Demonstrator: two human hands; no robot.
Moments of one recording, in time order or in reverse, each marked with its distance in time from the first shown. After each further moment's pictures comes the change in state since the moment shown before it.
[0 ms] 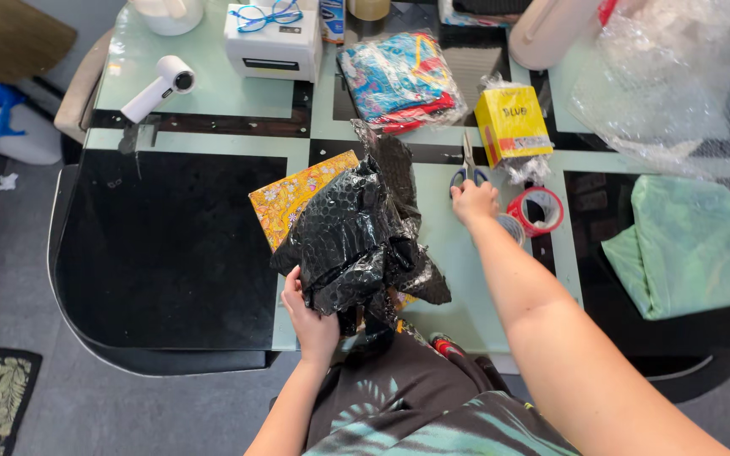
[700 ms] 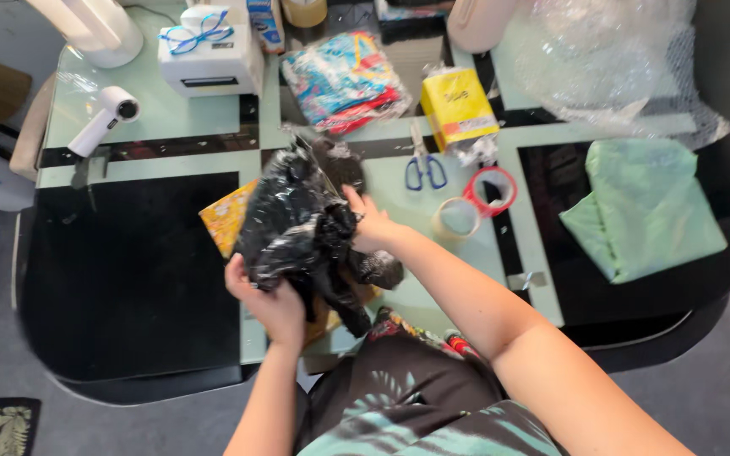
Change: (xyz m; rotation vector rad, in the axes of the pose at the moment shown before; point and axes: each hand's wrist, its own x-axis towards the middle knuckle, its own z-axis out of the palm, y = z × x) left_hand 0.030 0.038 0.042 -0.262 0.177 0.221; right_hand -0.151 -0.127 -0.100 0.158 -0.385 -0.718
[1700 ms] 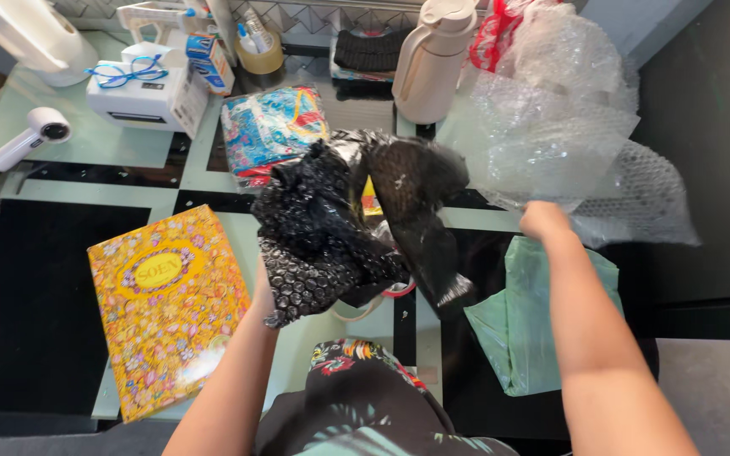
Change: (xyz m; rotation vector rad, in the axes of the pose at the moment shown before) left_hand 0.004 0.016 0.277 -1.049 -0.343 -1.007; right_hand -0.088 0.528 -0.270 -0.328 0.085 0.667
